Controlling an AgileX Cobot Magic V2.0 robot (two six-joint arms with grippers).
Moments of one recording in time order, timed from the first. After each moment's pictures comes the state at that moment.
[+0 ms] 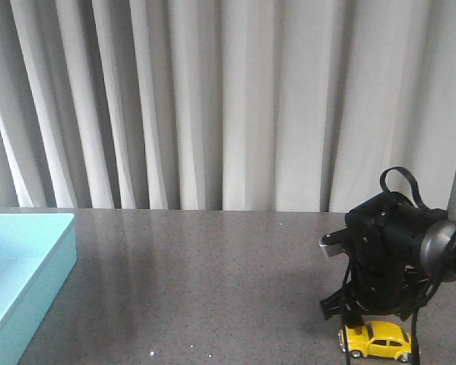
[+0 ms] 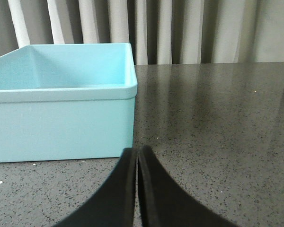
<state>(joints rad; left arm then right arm) 0.03 -0.01 0.02 -0.13 0.16 0.06 0.26 2.01 -1.62 -0.37 1.14 0.25</state>
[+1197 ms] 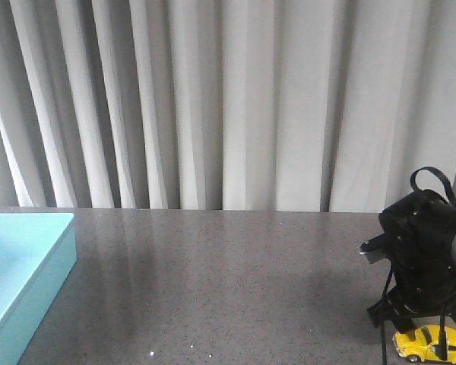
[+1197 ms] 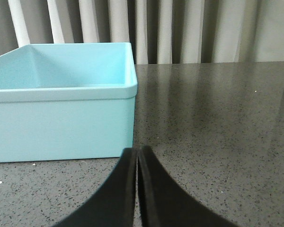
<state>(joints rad) 0.03 -0.01 0.02 -0.13 0.16 0.06 0.15 1.98 -1.62 -0.46 1.20 0.17</state>
